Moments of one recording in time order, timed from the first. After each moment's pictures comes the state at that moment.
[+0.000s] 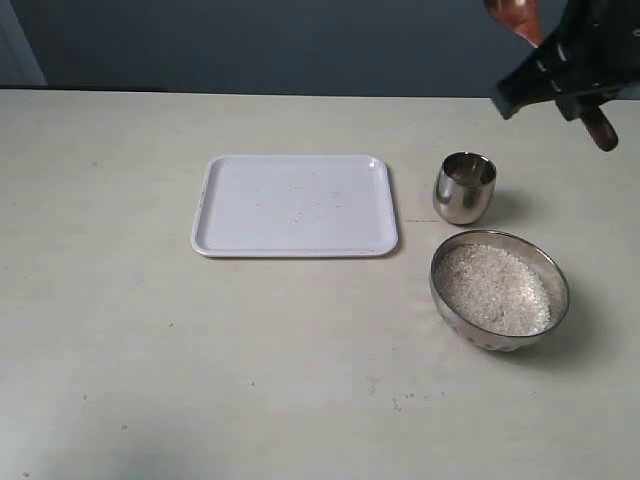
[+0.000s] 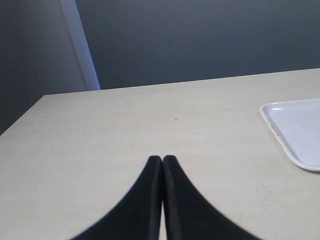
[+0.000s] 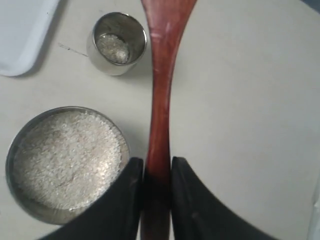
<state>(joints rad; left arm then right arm) -0.09 0.00 0.00 0.03 0.23 0.07 0.61 1.46 -1.37 -0.38 1.22 0.13</state>
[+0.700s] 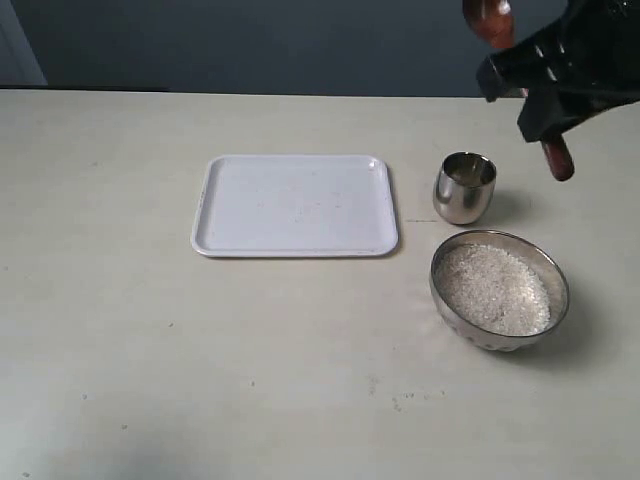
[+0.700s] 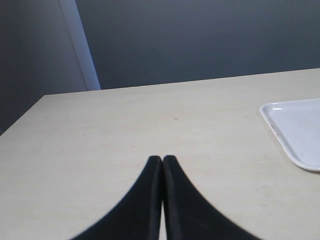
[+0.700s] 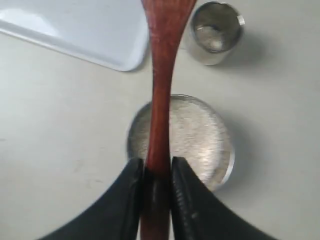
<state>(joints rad) -0.09 0.00 0.00 0.03 0.23 0.07 0.53 1.40 -1.36 0.01 1.23 0.05</state>
